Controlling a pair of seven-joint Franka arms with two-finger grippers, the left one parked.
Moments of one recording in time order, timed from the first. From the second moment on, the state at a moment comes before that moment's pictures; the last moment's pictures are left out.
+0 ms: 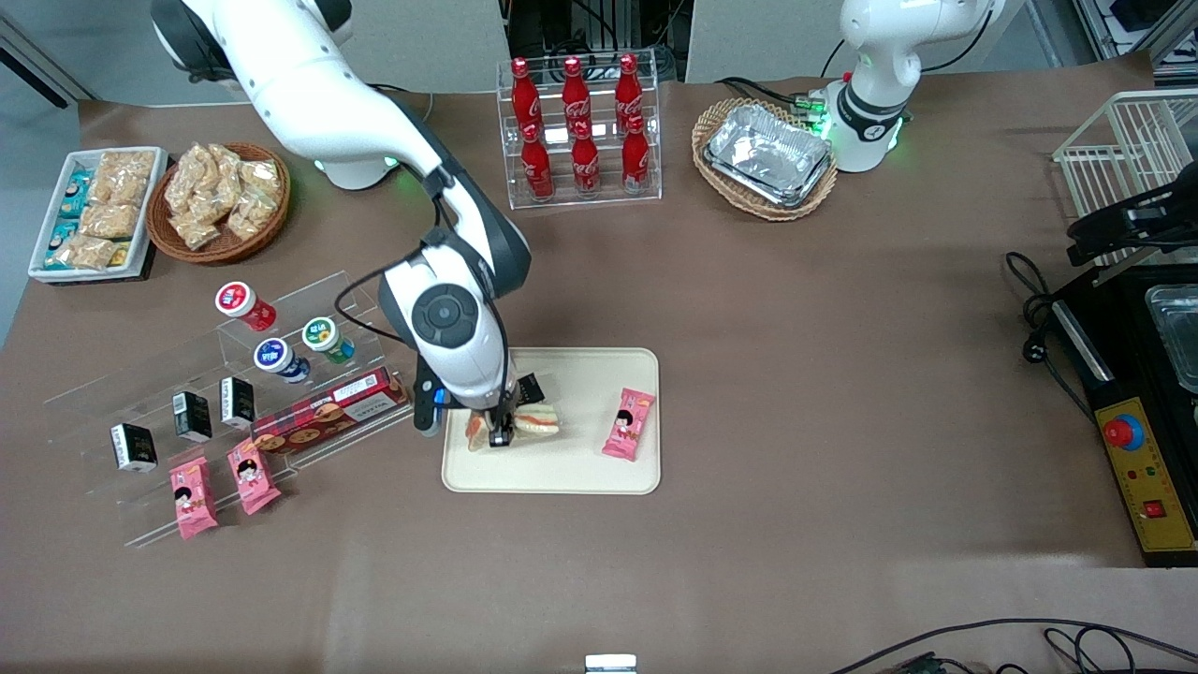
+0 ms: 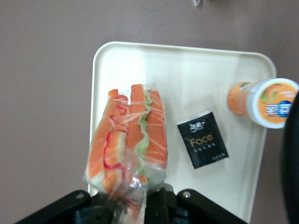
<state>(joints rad) 0.54 0.62 -0.01 -1.51 -0.03 2.21 2.09</state>
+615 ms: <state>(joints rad) 0.55 0.72 -0.01 -1.49 -0.03 2.41 2.15</state>
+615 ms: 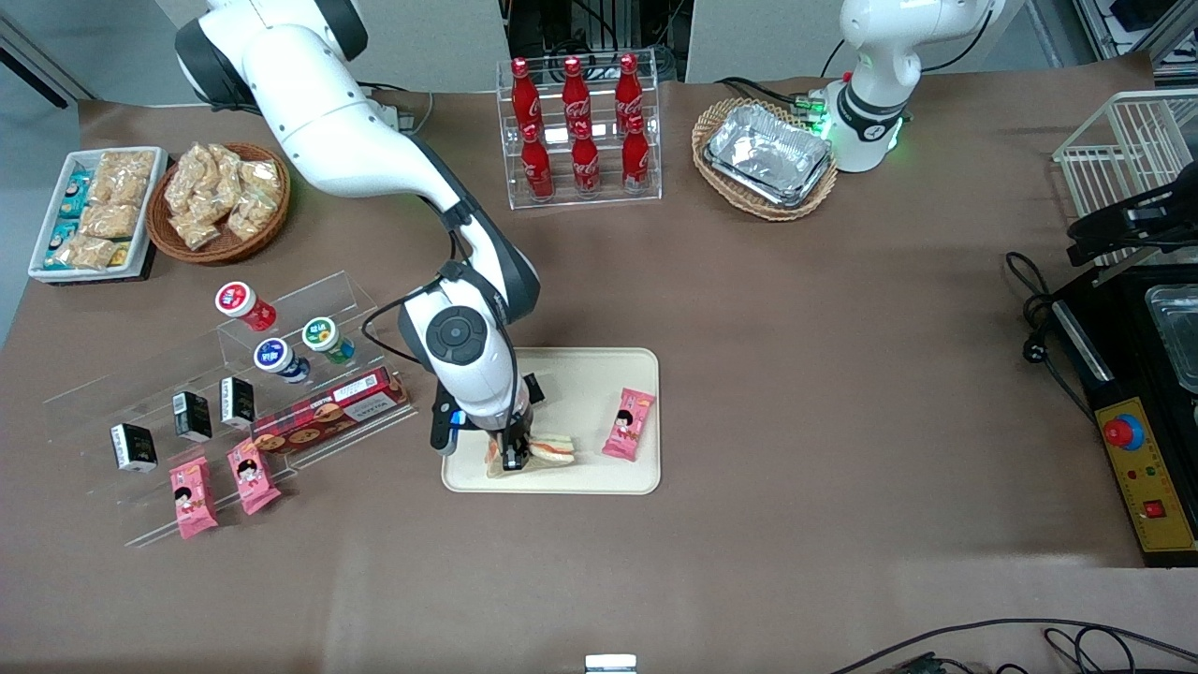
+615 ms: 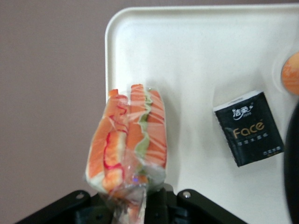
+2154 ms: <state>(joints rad) 0.56 0.69 -0.04 -1.44 -0.04 2.35 2.23</state>
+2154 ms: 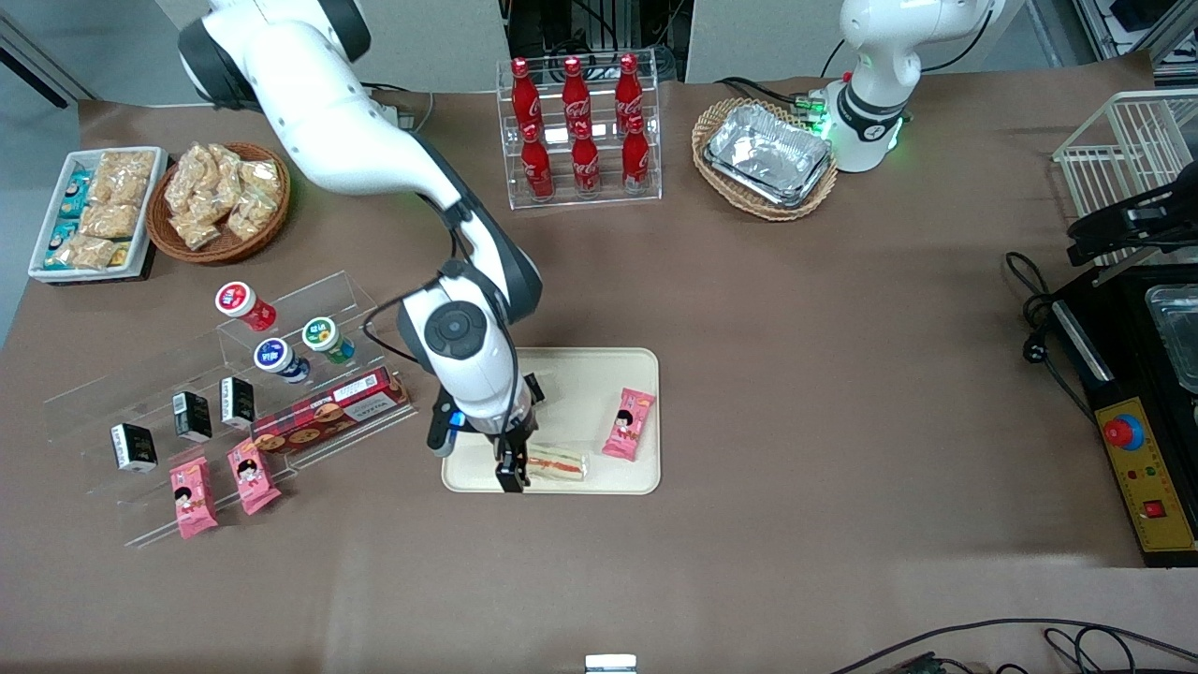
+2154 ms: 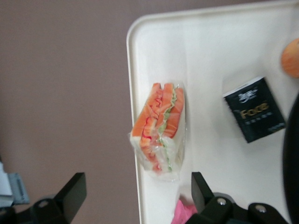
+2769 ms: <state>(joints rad) 0.35 0.35 -0.05 -1.54 -0.02 2.01 1.61</state>
